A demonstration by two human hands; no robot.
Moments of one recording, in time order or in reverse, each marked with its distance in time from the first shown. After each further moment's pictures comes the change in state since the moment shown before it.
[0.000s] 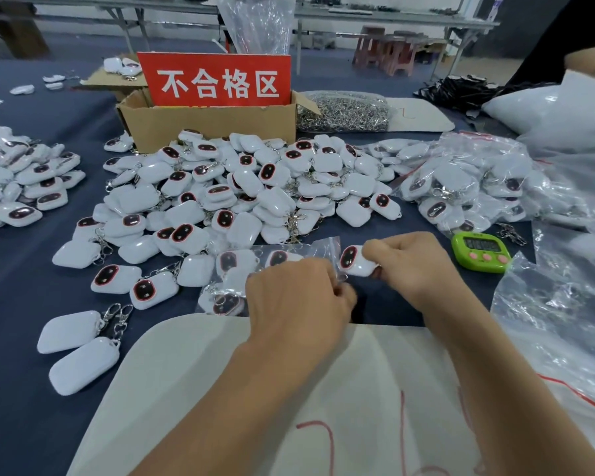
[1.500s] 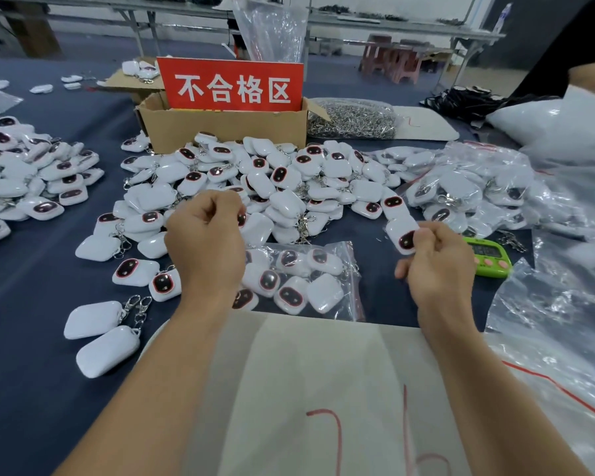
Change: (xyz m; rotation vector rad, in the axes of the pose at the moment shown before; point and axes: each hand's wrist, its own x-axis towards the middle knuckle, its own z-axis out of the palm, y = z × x) left_hand 0.047 -0.076 -0.030 -1.093 0.518 -0.279; right_hand 0.009 0.022 0.012 0.369 0.433 -0.018
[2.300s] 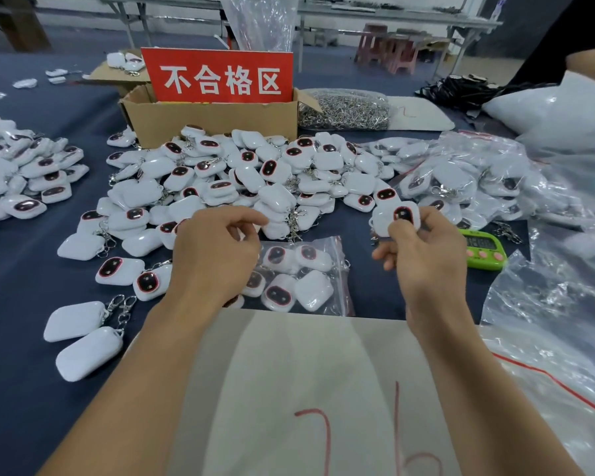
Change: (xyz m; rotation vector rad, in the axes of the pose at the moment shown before) left_hand -0.005 -0.001 -0.007 0.601 -0.346 0.150; right_hand -0.019 -0.021 0.001 0.221 -0.093 -0.007
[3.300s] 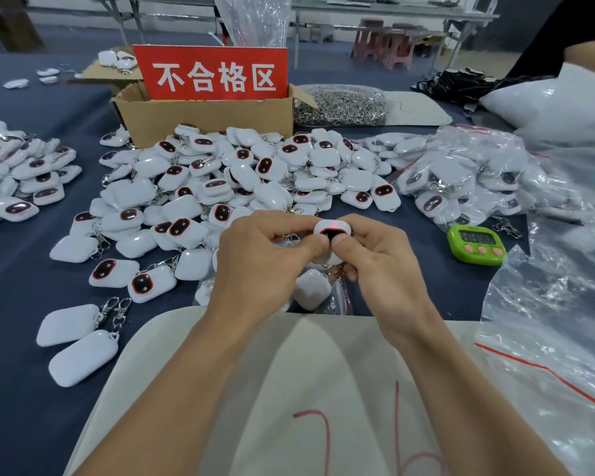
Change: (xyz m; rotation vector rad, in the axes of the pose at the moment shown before) left_hand -0.027 0.038 0.021 -0.433 -0.167 0.146; right_hand -0.026 -0.011 0.017 0.042 -0.513 -0.061
